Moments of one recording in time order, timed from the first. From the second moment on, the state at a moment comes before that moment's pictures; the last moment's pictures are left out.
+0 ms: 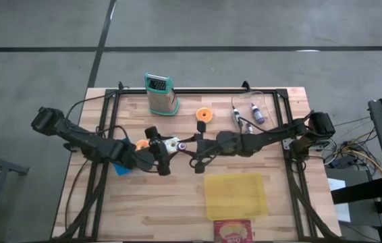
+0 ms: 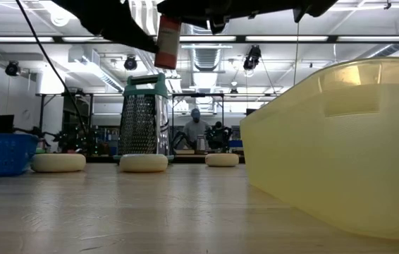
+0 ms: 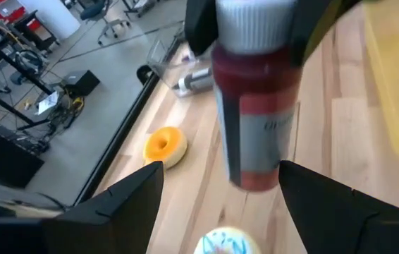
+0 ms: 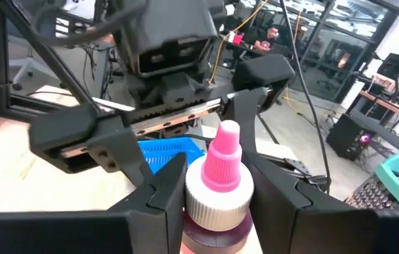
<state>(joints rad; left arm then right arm) -0.36 1.31 0.83 -0.18 -0.79 -0.02 0.13 1.69 1.05 0.56 0.21 -0.25</state>
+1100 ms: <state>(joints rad) -0.36 1.31 0.83 -0.37 -0.78 -0.18 0.13 1.58 1.05 0.30 1.09 -0.21</state>
